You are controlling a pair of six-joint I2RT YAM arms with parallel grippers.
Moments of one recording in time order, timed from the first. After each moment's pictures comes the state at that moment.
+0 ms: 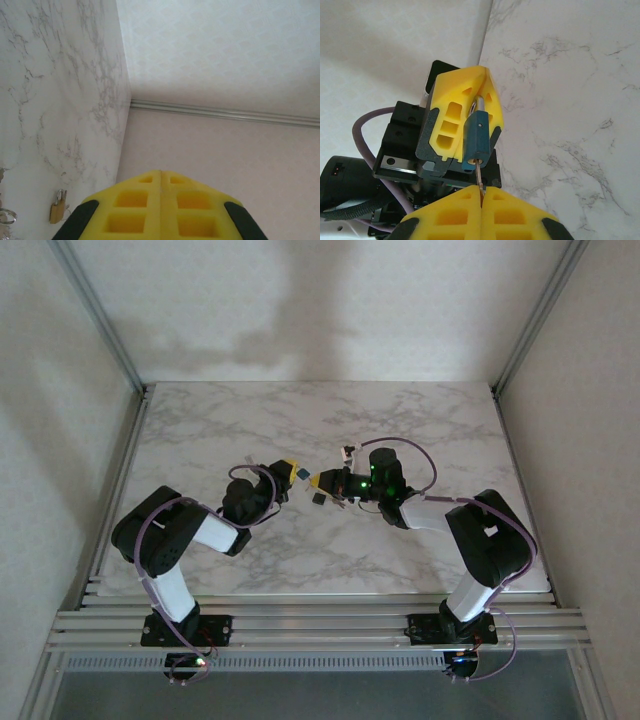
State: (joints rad) left arm -0.50 1.77 0.48 1.27 0.10 -1.65; right arm 0.58 1.67 0.74 0.63 -0.73 1.02
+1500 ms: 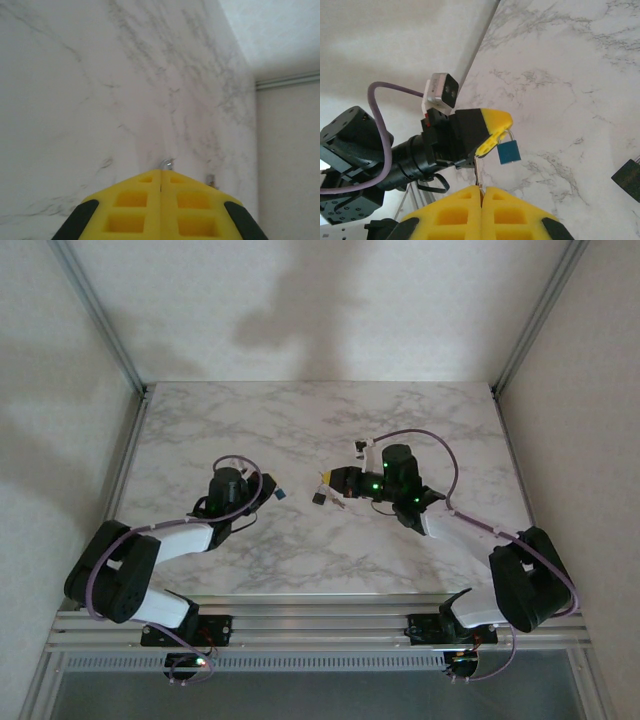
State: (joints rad) left arm -0.37 1.44 0.49 0.47 0.17 -1.04; right arm 0.58 1.38 0.74 0.29 -0.60 0.74
